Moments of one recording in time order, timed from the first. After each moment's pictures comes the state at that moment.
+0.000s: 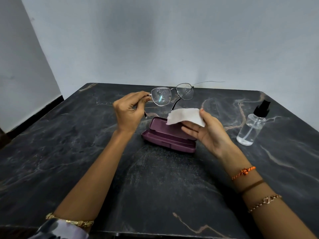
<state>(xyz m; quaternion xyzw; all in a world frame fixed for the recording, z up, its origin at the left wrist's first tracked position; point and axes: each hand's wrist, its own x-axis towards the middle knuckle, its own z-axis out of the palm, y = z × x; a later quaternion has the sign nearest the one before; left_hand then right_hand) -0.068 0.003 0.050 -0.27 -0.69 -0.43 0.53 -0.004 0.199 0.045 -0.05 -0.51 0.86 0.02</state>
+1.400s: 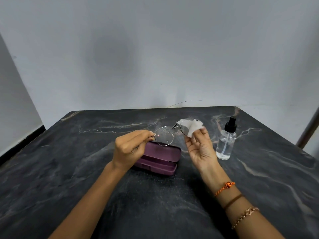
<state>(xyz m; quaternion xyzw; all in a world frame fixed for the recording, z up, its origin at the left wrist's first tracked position) -0.042 0.035 0.048 -0.44 -0.68 -0.32 0.49 0.001 0.219 0.050 -0.07 -0.24 0.95 0.18</state>
